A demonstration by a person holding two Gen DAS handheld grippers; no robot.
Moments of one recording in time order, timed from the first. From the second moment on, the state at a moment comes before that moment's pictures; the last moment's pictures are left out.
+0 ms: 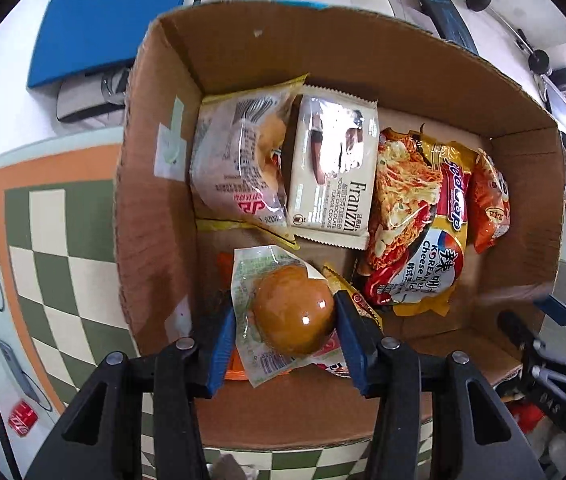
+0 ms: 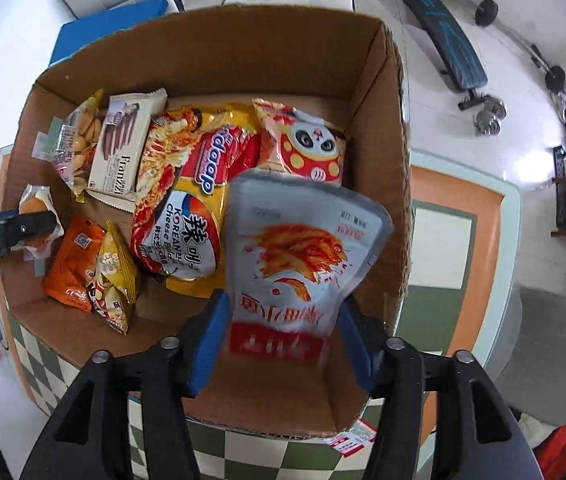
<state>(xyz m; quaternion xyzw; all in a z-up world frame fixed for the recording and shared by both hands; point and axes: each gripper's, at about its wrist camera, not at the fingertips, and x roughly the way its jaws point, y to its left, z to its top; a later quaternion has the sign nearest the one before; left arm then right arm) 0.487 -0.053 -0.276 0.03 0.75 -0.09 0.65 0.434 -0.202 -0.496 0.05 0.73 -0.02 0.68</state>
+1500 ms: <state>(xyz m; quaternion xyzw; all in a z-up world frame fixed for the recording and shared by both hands) 0.281 -0.048 -0.305 0.09 0.66 -0.03 0.74 0.250 -0.229 -0.573 -0.04 0.76 0.01 0.65</state>
